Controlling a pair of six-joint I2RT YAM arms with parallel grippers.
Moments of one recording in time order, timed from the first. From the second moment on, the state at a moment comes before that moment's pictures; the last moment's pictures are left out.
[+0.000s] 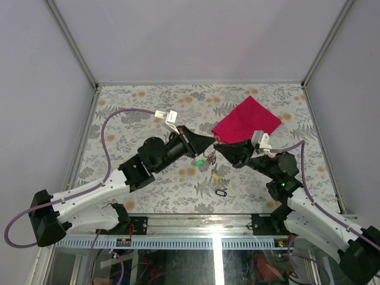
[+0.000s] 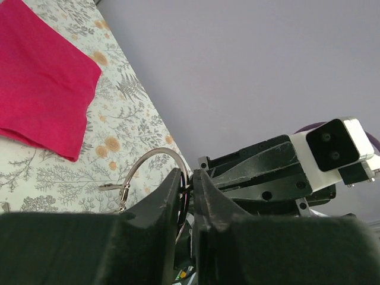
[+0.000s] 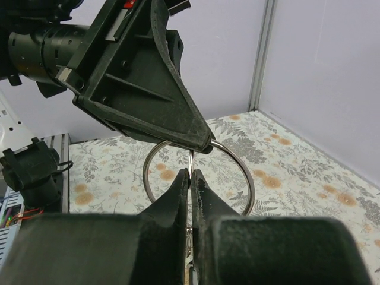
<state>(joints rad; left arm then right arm) -0.98 1.07 0.82 0.30 -0.09 -0.91 0.63 0.76 0.39 0.73 -0.51 0.15</state>
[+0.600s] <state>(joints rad) -0.98 0.97 0.84 0.12 -0.18 -0.54 0.63 0.77 0.81 -0.17 -0.37 0.16</state>
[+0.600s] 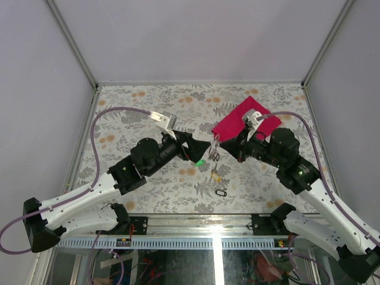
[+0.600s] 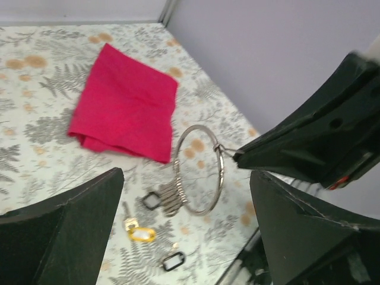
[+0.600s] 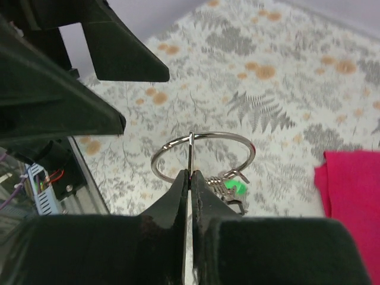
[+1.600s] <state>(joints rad) -1.30 1.02 0.60 0.50 -0.34 0.43 0.63 1.16 1.31 -0.98 -0.46 0.19</state>
